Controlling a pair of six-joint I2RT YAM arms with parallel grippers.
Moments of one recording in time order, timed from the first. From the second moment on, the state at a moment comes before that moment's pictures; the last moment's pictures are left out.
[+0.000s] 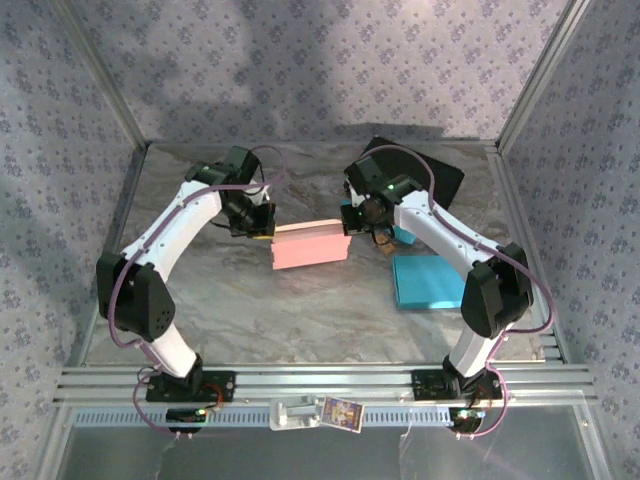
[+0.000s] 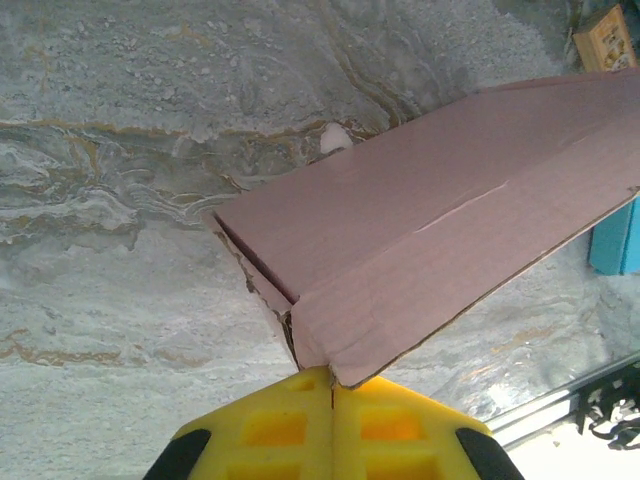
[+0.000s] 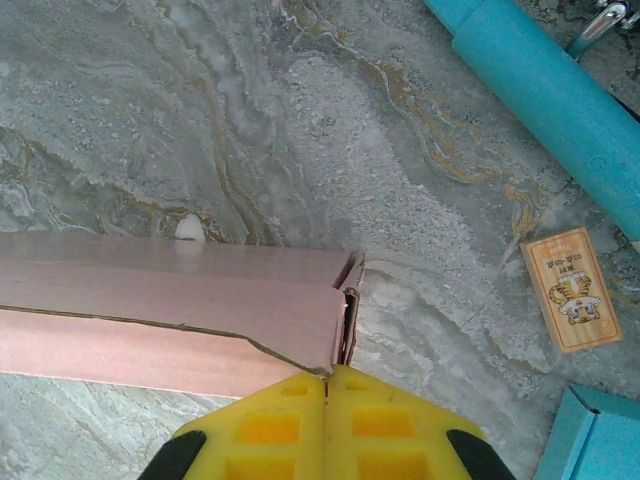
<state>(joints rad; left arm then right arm) -0.41 1.66 1.55 -1.19 0.32 -0.34 0.58 1.71 1.50 -0.90 -0.05 0.35</state>
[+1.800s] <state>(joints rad) -0.43 1.58 1.34 -1.02 0.32 -0.26 0.45 1.53 1.24 -0.55 -0.39 1.29</state>
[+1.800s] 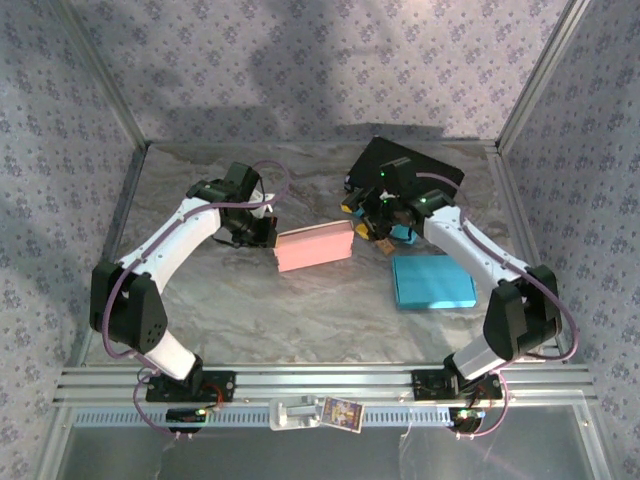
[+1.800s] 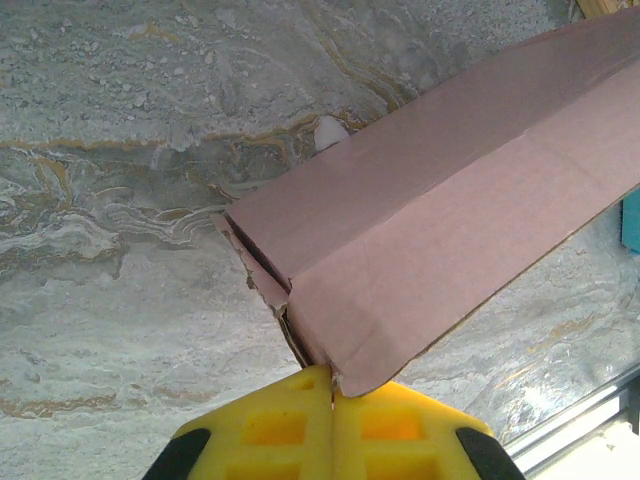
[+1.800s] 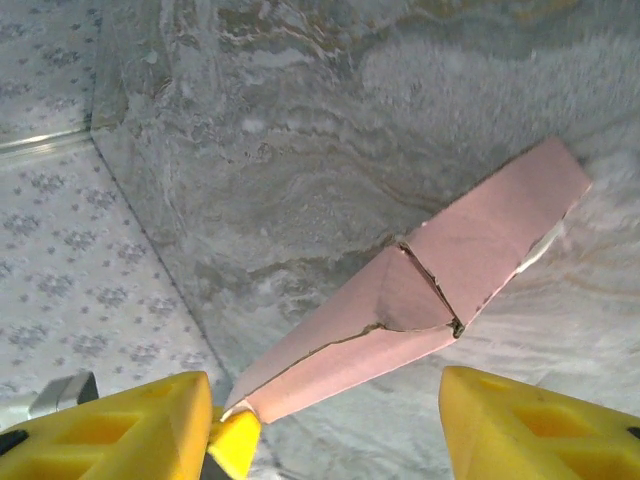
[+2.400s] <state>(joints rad) -0.43 1.58 1.35 -1.02 0.32 -0.26 0.43 1.61 1.21 -0.52 -0.45 1.41</state>
